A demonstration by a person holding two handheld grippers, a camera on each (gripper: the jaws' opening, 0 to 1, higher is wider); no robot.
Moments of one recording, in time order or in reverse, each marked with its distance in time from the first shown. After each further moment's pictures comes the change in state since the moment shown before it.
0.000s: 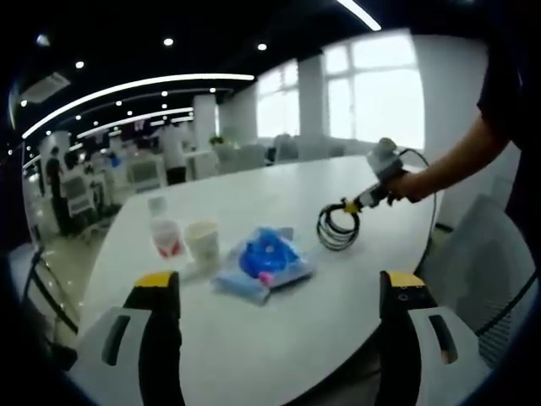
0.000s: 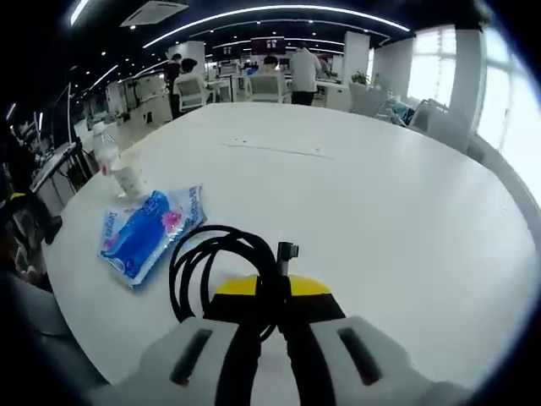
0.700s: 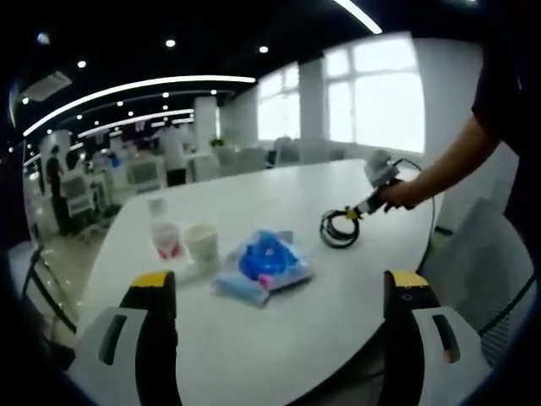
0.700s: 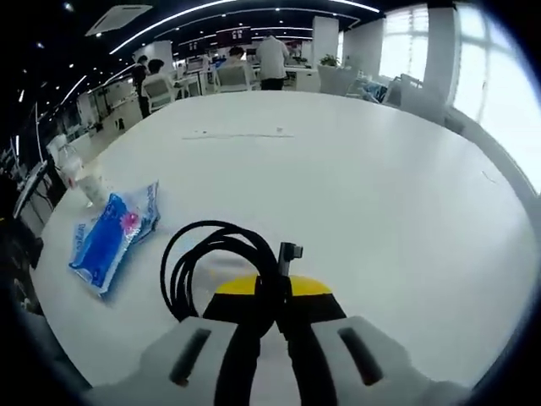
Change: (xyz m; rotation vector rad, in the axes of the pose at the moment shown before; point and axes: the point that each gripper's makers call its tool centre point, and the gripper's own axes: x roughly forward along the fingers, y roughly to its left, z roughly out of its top) left arm 0.000 -0.001 0.004 -0.008 -0.015 -0.001; right arm 0.021 -0.038 -0.023 0.124 0.065 -0.105
